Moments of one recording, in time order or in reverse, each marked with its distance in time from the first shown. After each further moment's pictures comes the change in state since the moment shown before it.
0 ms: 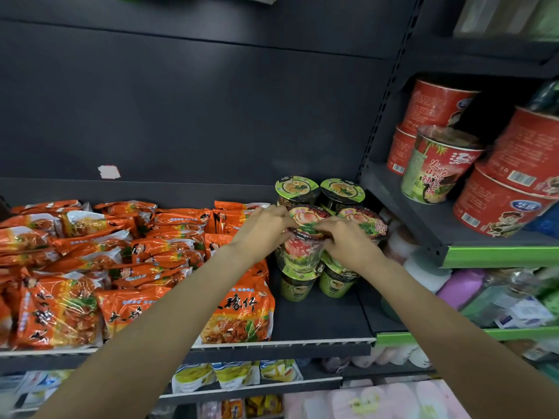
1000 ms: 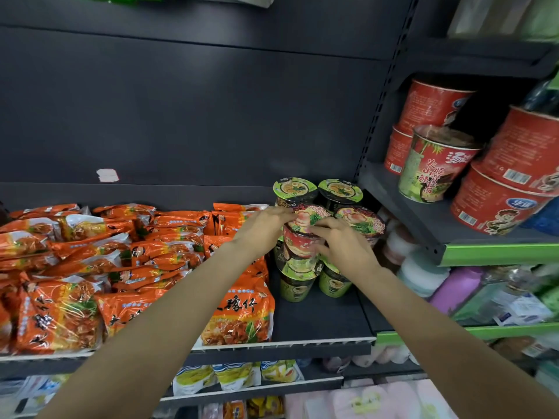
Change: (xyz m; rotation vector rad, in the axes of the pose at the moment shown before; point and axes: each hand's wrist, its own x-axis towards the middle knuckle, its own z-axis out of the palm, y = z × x) left_hand 0.008 -0.006 0.010 -0.059 -0.014 -0.018; right_hand -0.008 -0.006 0.007 -0.089 0.087 -0.045
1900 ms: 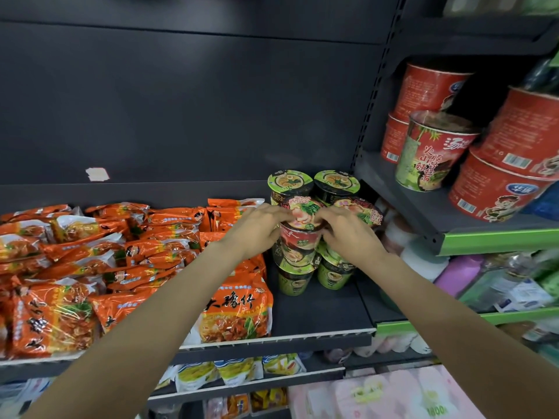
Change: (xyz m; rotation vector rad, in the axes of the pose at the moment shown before) left_hand -0.010 0.004 -0.009 -0.053 -0.086 0.027; right_hand 0.002 0.016 -0.004 0.084 0.039 0.011
